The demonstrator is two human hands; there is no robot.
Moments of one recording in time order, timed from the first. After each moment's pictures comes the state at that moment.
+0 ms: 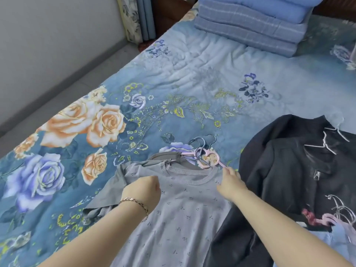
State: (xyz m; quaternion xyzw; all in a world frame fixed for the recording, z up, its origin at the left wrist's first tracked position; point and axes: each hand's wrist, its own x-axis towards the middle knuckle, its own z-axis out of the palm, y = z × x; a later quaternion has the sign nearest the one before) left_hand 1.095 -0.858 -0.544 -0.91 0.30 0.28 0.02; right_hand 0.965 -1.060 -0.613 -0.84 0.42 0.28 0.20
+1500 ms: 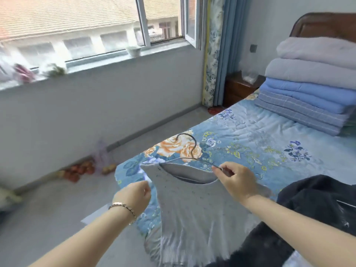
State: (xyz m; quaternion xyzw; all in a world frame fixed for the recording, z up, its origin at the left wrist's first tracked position) left_hand 0.971 -0.539 -0.270 -0.99 0.11 0.10 -0.08; right_hand 0.909 -0.794 -0.277 -0.89 0.18 -0.17 0.38
